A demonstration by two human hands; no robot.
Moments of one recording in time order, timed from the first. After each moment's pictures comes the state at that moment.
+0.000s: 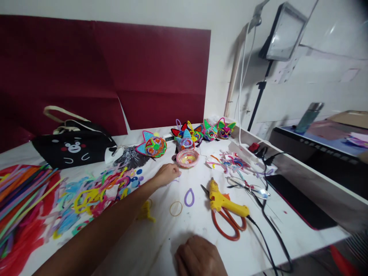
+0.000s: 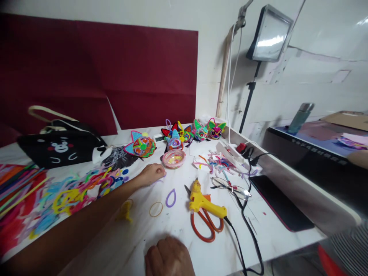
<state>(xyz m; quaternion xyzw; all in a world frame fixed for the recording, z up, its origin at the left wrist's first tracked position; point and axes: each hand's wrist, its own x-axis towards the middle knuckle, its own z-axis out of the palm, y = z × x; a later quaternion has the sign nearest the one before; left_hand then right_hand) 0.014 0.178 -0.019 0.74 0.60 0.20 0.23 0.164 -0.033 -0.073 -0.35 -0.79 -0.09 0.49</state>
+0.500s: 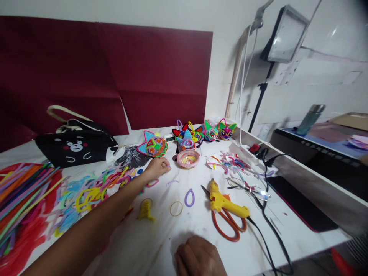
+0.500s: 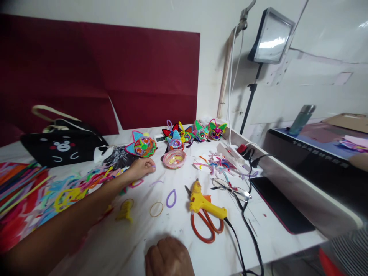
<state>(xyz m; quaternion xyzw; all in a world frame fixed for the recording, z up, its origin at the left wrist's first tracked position) -0.027 0.189 -0.014 0.73 0.59 0.25 0.24 0.165 -0.032 -0.072 -0.34 -0.79 -0.08 0.50</state>
